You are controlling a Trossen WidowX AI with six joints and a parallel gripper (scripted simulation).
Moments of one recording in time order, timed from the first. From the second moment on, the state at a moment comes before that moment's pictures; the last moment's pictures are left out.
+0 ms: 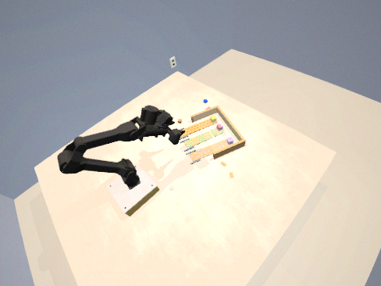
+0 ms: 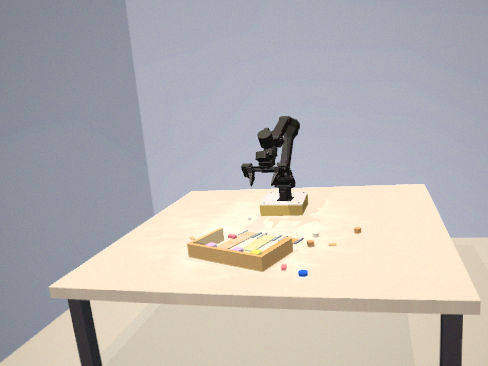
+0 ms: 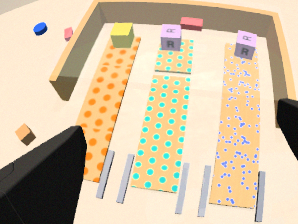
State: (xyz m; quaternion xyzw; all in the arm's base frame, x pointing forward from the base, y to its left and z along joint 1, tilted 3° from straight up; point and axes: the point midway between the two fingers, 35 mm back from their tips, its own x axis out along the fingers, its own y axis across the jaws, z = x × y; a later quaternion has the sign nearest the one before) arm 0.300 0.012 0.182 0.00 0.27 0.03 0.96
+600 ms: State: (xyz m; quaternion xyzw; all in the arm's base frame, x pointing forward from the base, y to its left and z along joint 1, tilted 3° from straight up) arm 0.346 -0.029 0.109 0.07 0.56 -0.04 0.82
